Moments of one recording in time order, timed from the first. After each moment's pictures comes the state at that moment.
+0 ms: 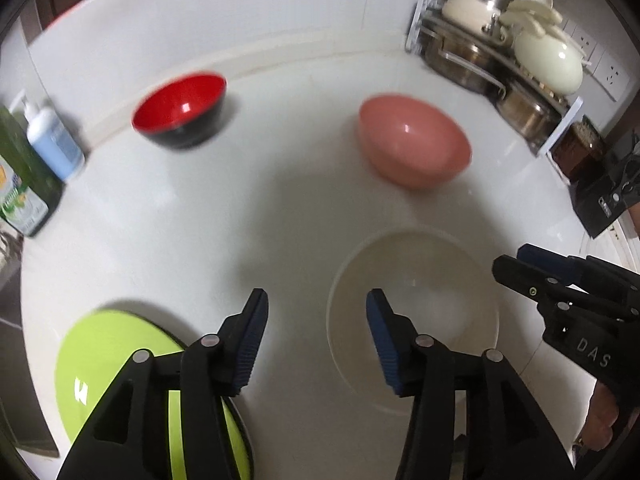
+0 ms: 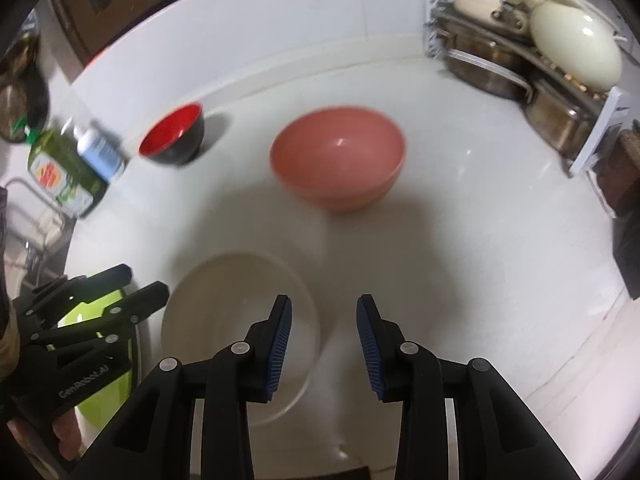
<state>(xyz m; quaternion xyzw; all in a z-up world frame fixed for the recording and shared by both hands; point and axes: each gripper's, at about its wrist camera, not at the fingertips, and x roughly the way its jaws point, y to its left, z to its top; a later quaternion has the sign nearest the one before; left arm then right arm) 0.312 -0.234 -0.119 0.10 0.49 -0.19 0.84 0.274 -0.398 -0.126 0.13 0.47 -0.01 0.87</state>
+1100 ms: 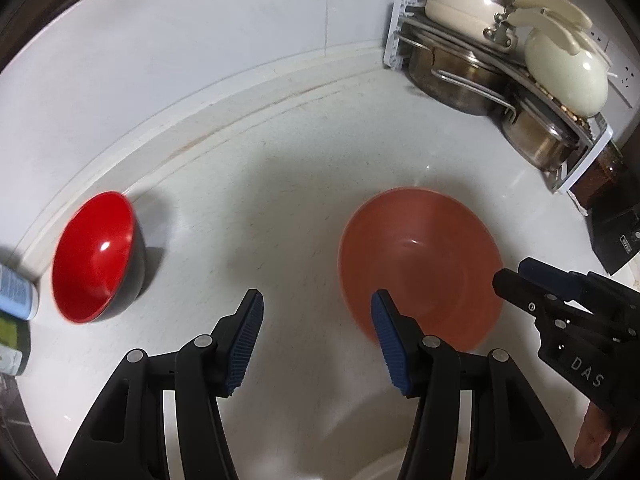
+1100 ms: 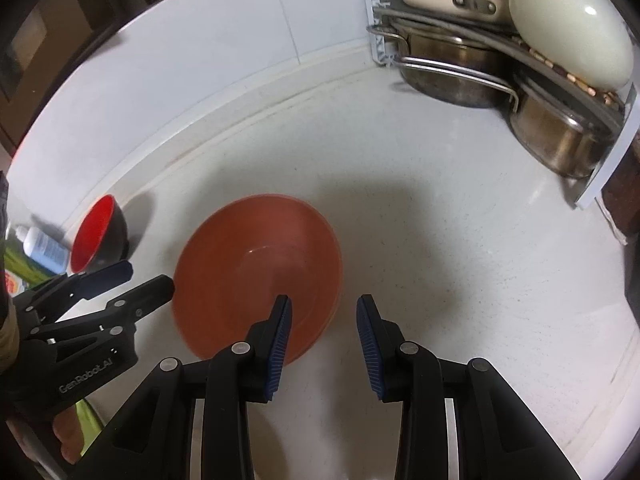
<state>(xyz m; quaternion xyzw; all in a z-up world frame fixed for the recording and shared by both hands) 0.443 -0.336 -0.126 0.15 0.48 -0.25 0.83 0.379 -0.470 -0.153 0.18 0.46 -0.07 0.87</state>
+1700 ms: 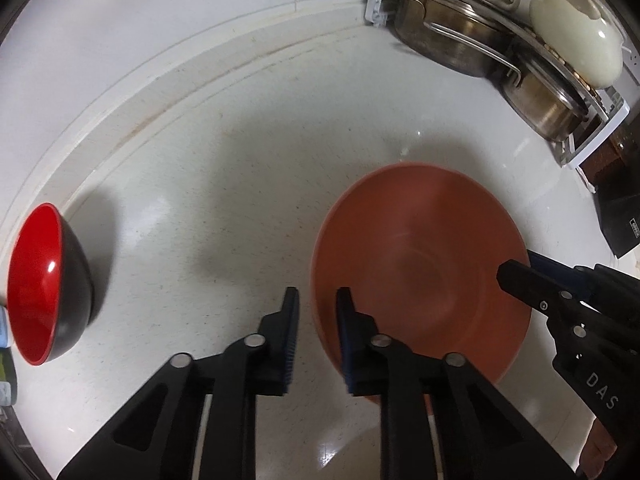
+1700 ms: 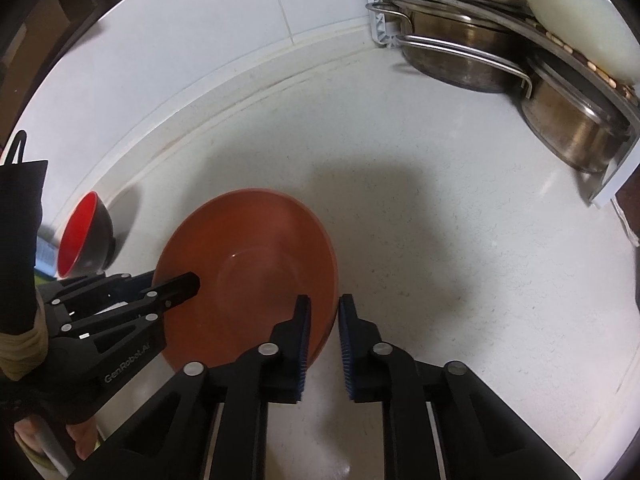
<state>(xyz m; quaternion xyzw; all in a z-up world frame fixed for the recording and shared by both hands) 0.469 -0.370 -0.165 0.17 0.53 -0.27 0.79 0.399 -0.476 -0.170 0.19 0.48 -0.07 0.85</state>
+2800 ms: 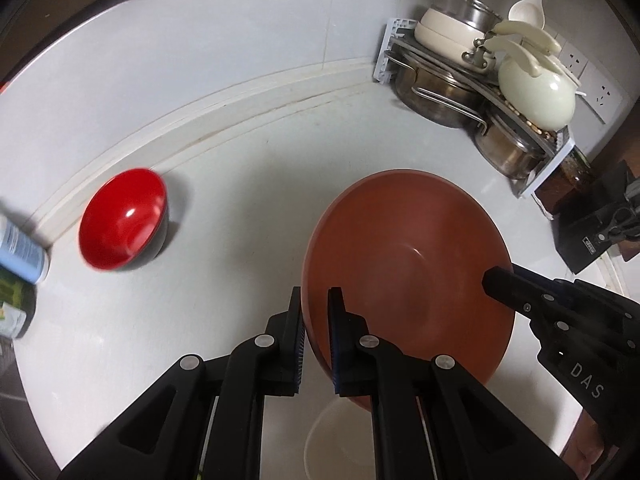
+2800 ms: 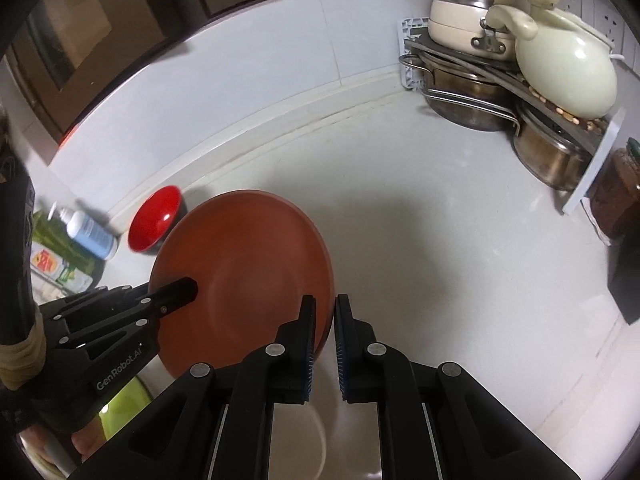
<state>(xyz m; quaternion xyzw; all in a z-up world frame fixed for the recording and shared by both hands) 0.383 -0.304 -0.080 0.11 0.48 -0.25 0.83 0.323 -0.432 -0.090 0.17 0.44 -0.04 0.88</state>
